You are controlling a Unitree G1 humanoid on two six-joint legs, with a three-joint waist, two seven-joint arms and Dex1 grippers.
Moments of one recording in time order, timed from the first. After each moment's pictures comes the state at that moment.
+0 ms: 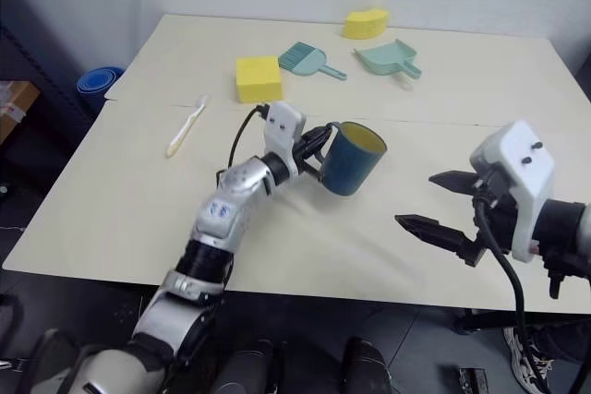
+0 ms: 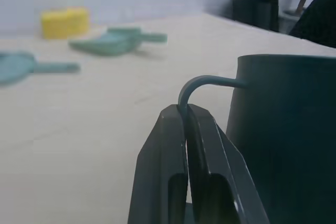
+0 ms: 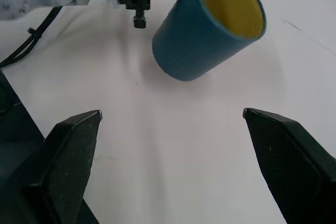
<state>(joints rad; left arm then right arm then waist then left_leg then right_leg) -0.68 -0.01 -0.16 0.25 -0.08 0.13 -0.28 -0.02 -1.21 -0.74 -0.70 1.32 1.16 0.47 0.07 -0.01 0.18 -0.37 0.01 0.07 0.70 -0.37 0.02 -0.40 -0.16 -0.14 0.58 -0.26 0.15</state>
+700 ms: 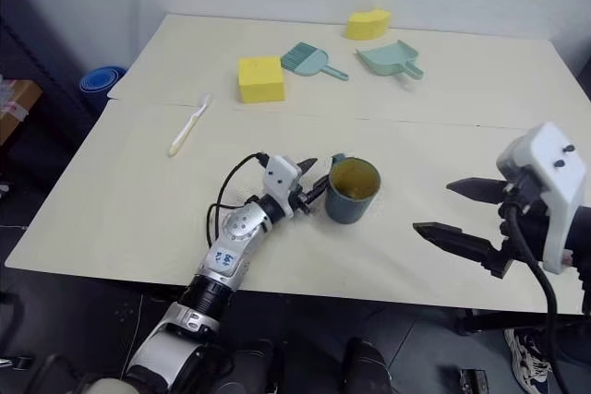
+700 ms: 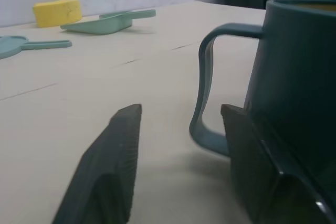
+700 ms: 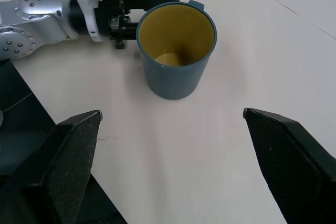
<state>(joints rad) -0.53 0.02 -0.18 0.35 -0.04 -0.09 -0.35 0.03 -1.24 -0.85 -0.66 1.32 1.20 0.57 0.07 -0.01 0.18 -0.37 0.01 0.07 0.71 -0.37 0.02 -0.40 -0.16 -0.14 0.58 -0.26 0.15</state>
